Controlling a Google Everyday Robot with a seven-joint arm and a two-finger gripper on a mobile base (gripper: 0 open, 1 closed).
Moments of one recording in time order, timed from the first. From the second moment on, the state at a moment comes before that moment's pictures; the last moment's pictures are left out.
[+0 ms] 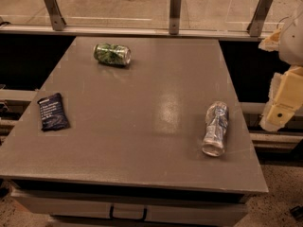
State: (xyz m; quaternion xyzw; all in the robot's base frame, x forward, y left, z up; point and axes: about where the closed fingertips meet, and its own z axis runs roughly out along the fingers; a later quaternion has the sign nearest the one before) arm 0.438 -0.217 0.976 -0.60 0.78 -0.03 0.16
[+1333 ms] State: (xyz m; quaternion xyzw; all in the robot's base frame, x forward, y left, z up) arm 0.488 -0.189 0.917 -0.47 0.87 0.02 0.16
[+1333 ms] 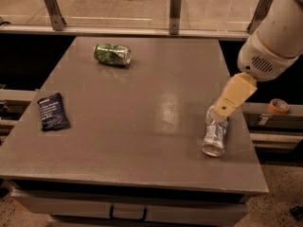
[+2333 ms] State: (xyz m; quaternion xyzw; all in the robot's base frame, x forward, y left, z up) arm 0.505 -0.164 0.873 -0.29 0.95 -0.02 0.14
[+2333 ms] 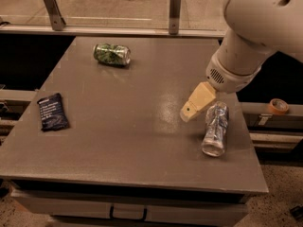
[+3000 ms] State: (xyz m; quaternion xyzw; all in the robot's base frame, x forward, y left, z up) arm 0.507 -0.180 0.840 -0.16 0.98 -0.05 0.10
